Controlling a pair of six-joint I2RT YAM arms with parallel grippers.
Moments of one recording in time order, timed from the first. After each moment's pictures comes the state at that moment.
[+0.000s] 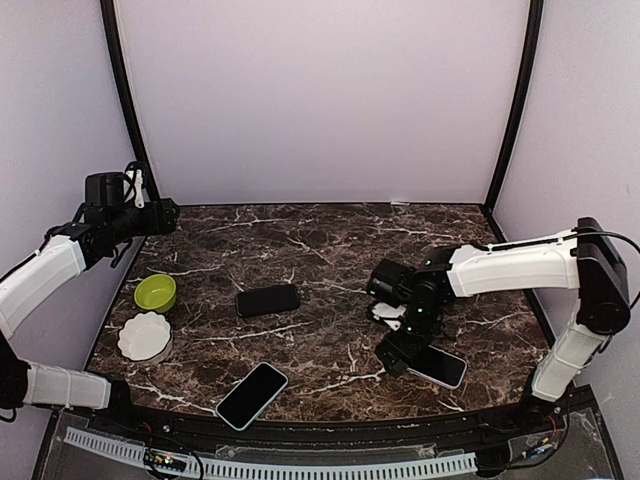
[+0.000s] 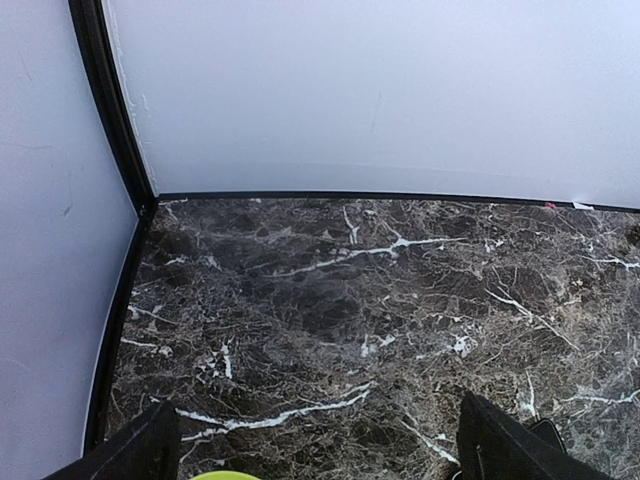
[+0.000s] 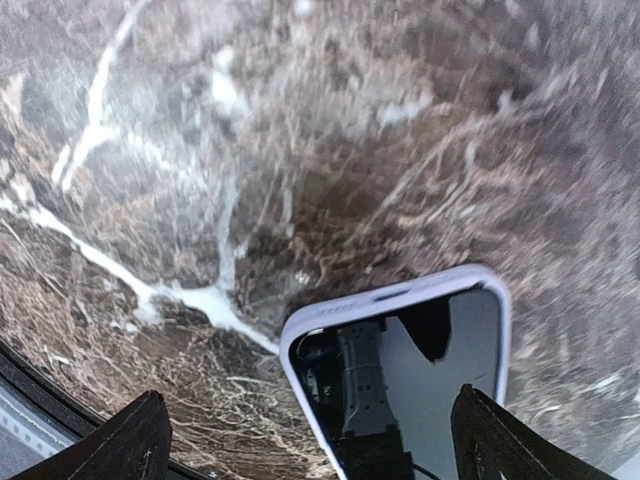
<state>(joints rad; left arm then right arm) -0.11 1.13 0.92 -0.22 -0.05 -0.11 0.98 1.66 1.06 -0.94 0.00 0.22</state>
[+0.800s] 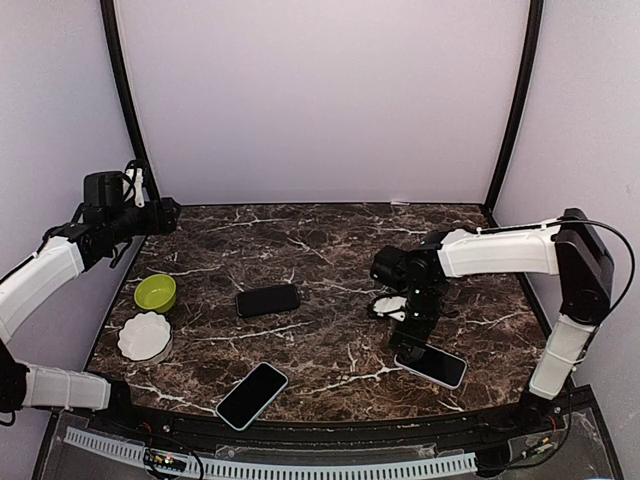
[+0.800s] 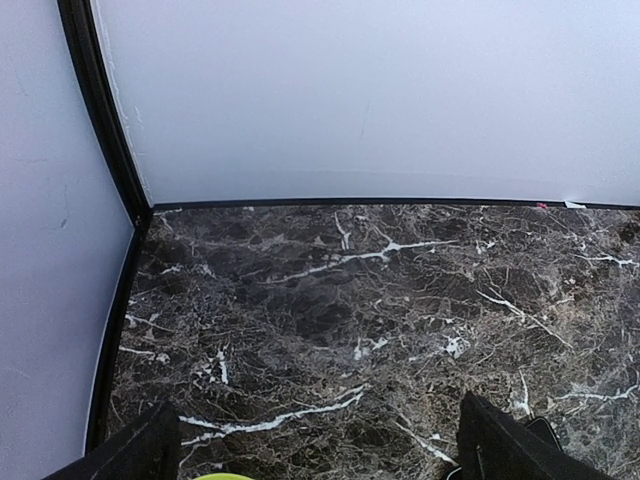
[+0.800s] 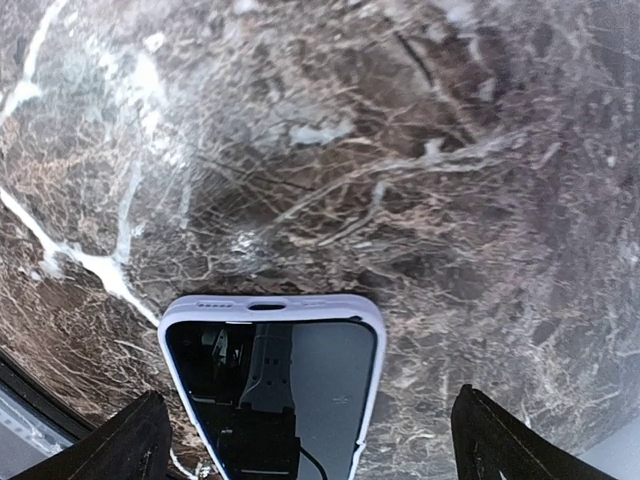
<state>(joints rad) -0.13 1.11 0.92 -0.22 -0.05 -0.09 0.86 1.76 1.20 -1.07 0.04 -0.18</state>
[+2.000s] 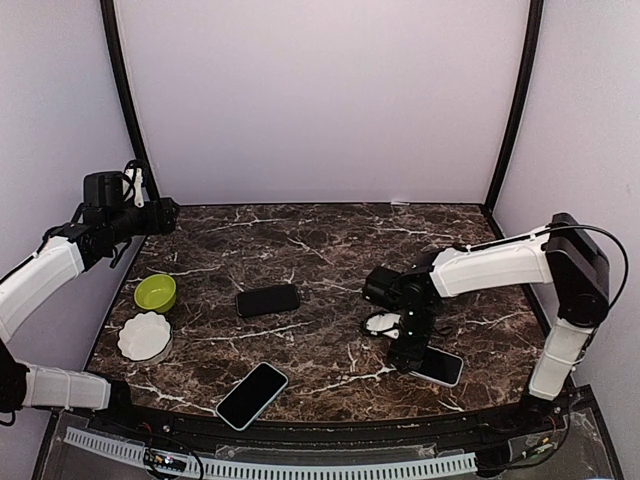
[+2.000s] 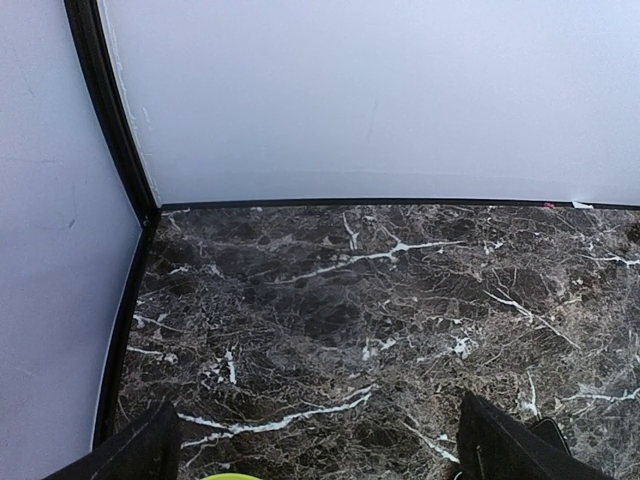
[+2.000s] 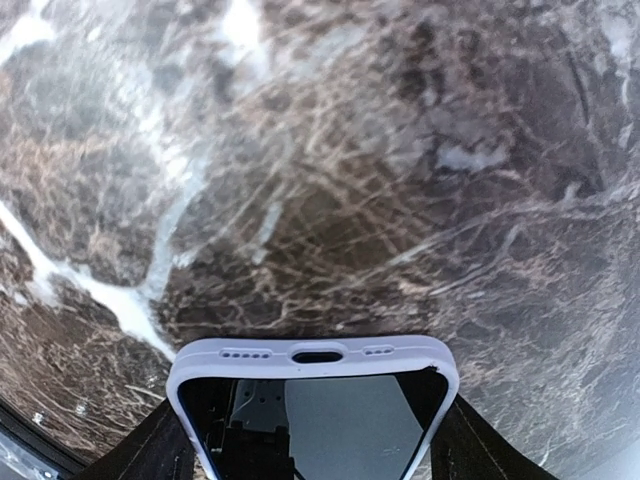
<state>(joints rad) -0.13 1.11 0.92 -0.22 -0.06 -0.08 0.94 1.77 1.09 -0.95 0.07 -0.19</state>
